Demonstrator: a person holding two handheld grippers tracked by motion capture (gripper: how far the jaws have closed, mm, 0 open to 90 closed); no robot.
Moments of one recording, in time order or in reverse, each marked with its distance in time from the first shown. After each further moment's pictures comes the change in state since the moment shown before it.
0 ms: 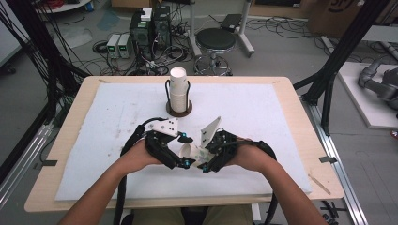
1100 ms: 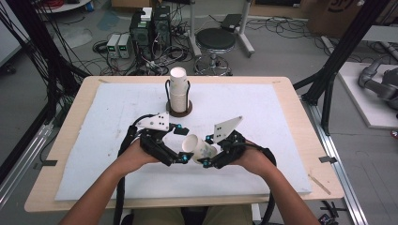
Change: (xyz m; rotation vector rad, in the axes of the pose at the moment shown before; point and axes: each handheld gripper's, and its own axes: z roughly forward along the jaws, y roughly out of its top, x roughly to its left) left arm -0.002 0.000 -0.015 -0.175 0.062 -0.031; right arm -0.004 -0.029 -0.004 -0.292 -0.041 0.066
